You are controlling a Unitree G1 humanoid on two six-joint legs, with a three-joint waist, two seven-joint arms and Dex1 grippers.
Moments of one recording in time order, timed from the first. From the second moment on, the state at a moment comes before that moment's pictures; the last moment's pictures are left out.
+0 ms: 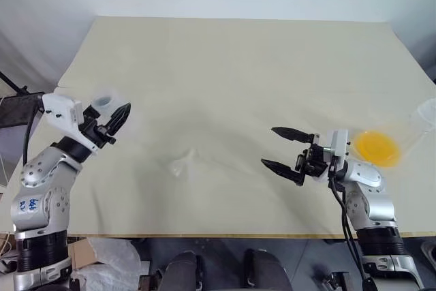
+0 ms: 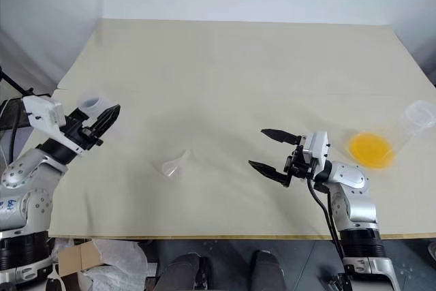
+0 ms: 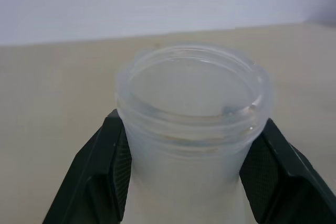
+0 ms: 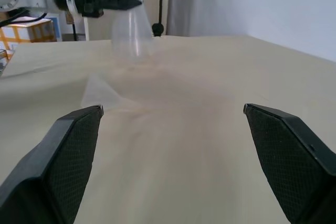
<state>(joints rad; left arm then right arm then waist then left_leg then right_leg) -0.33 0.57 0.34 -0.16 -0.55 0.36 -0.52 -0.28 -0.48 -0.11 0.12 0.52 -0.11 1.21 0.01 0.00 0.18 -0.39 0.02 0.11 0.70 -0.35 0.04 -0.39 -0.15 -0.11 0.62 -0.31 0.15</state>
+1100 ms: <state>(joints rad) -1.05 0.07 -0.16 0.87 -0.18 -0.11 -0.95 0.18 -0.53 -0.36 -0.31 0.56 -0.06 0.89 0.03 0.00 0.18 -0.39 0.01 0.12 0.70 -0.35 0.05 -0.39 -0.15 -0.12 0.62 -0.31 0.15</state>
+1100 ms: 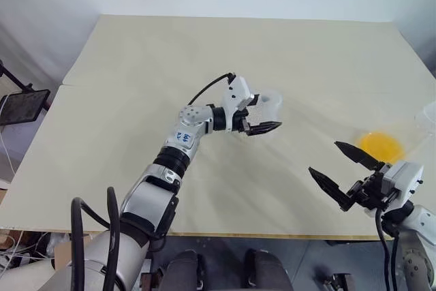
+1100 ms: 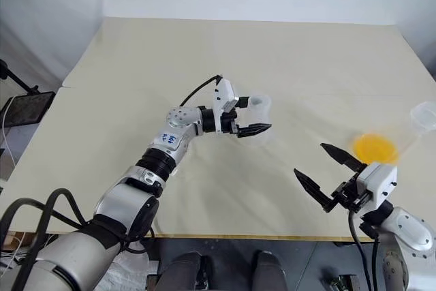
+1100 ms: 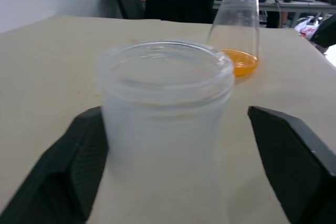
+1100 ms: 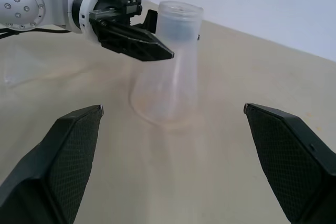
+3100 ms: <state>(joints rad) -0.04 0.41 0.18 -0.15 -0.31 0.19 -0.66 -0.19 -0.65 -0.04 -0.05 0.51 -0.02 1.30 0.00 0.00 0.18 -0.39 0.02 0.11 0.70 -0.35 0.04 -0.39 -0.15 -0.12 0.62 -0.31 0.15</state>
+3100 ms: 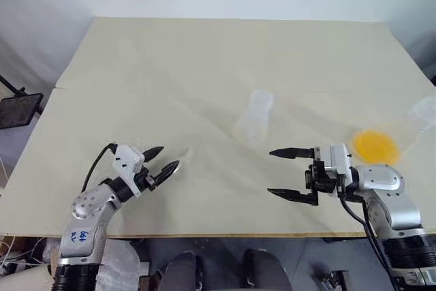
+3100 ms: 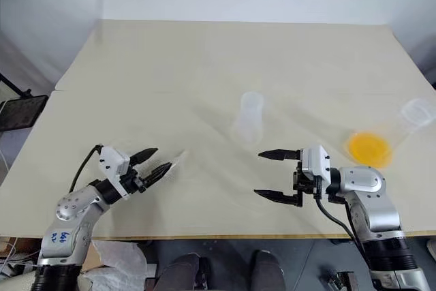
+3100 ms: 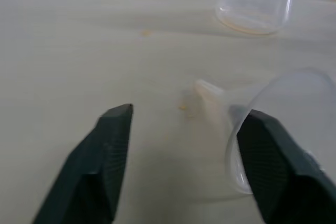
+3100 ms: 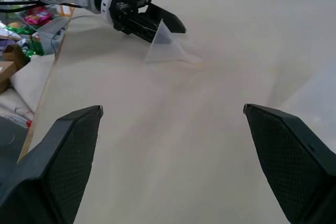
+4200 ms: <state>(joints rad) -1.33 0.65 -0.09 0.36 -0.78 1.27 -1.02 0.06 -0.38 -0.34 -0.27 0.56 -0.12 0.77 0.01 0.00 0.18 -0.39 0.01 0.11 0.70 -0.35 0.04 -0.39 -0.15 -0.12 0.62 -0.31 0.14</state>
